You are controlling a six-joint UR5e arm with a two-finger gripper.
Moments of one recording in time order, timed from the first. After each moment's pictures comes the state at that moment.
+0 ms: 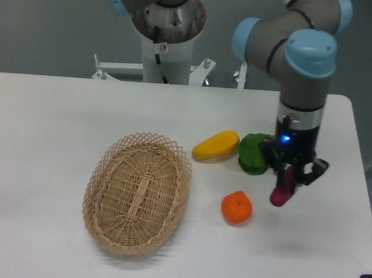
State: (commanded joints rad) arm 2.71 -1.91 -1.60 -0.81 1.44 1.31
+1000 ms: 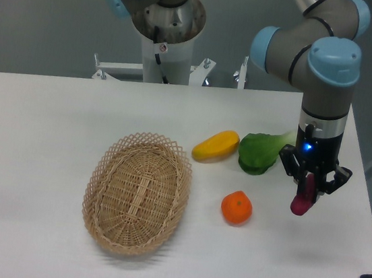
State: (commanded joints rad) arm 2.70 -1.92 -1.57 -0.81 1.44 1.31
